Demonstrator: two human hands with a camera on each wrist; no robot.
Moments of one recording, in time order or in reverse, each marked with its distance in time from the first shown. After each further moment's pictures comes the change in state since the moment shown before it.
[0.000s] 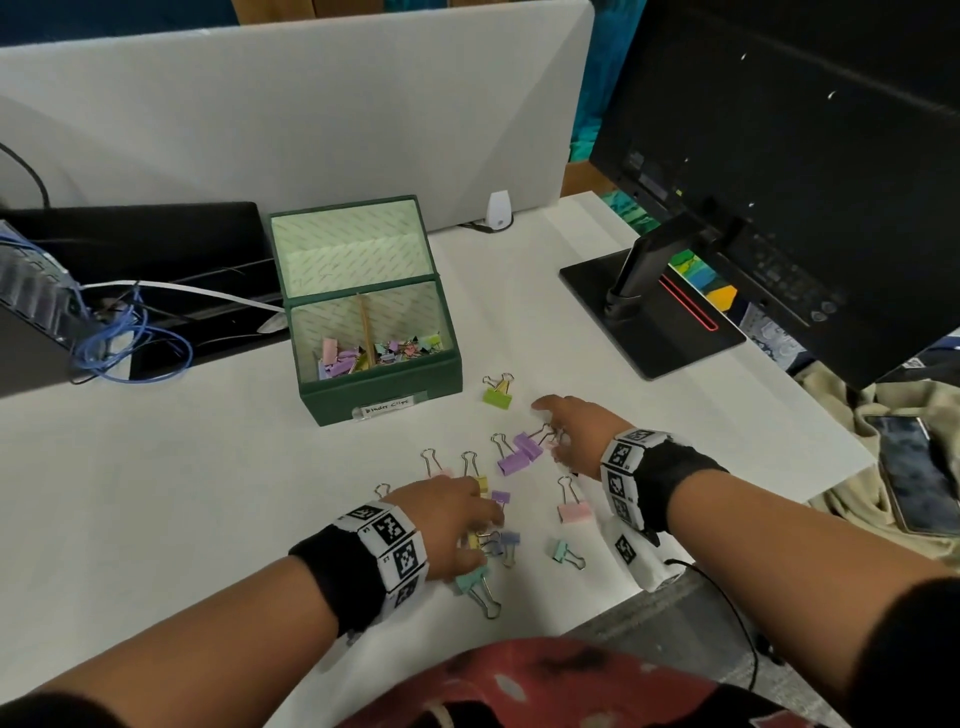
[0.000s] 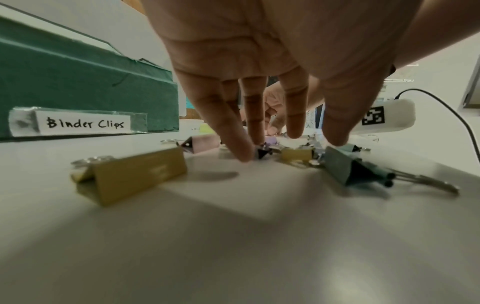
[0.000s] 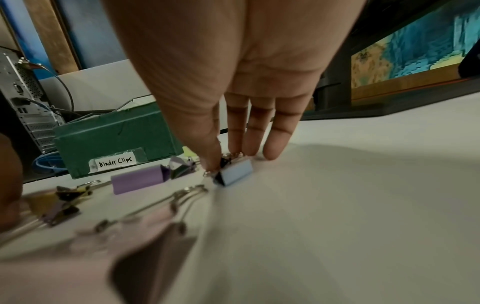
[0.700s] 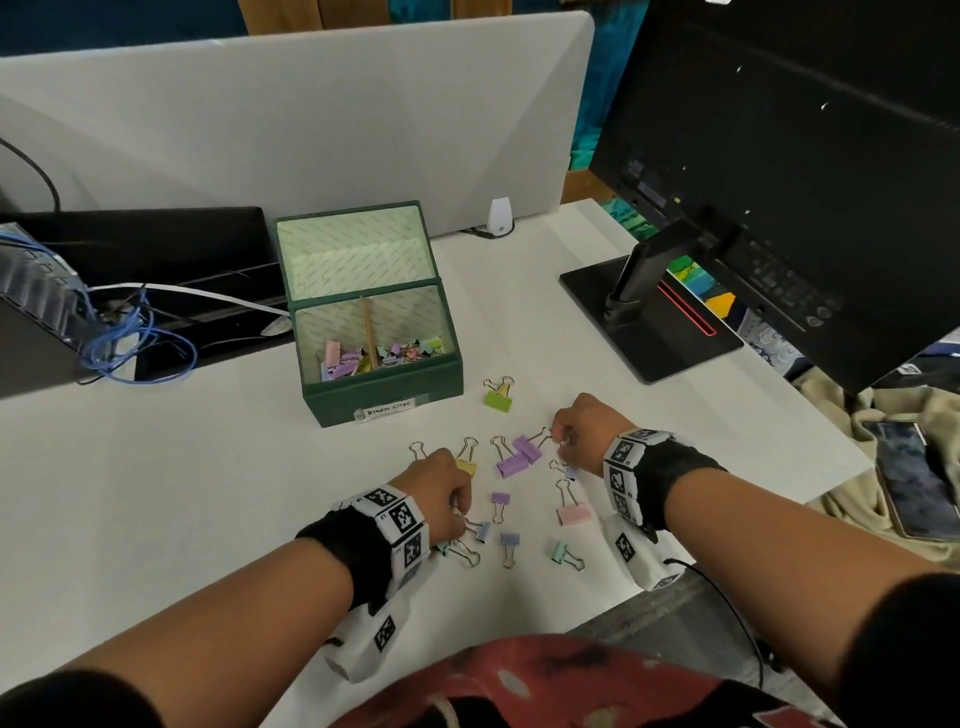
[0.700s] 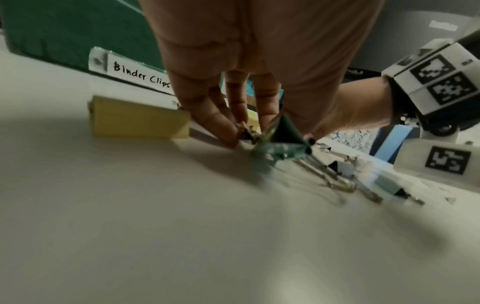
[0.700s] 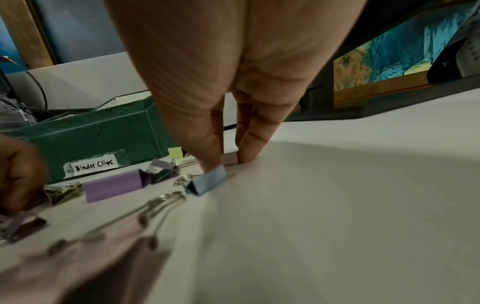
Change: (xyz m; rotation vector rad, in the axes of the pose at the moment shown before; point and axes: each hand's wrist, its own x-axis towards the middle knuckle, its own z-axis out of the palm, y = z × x) left_hand 0.013 -0.013 0.000 -0.313 0.150 -0.277; right_hand 0.006 0.008 -0.001 -0.077 0.008 0.052
